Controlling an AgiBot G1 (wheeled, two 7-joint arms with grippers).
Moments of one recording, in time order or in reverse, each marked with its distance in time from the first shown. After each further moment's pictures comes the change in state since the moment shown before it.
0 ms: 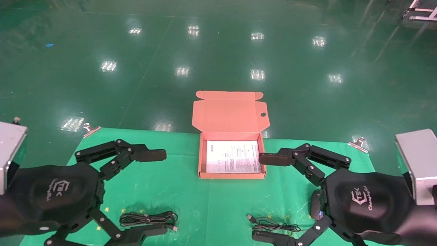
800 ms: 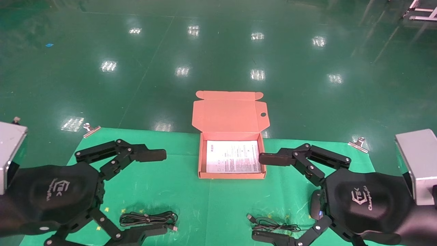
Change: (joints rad) left arm 0.000 0.000 0.000 0.000 0.000 0.000 0.000; right arm 0.000 0.000 0.000 0.000 0.000 0.000 0.000
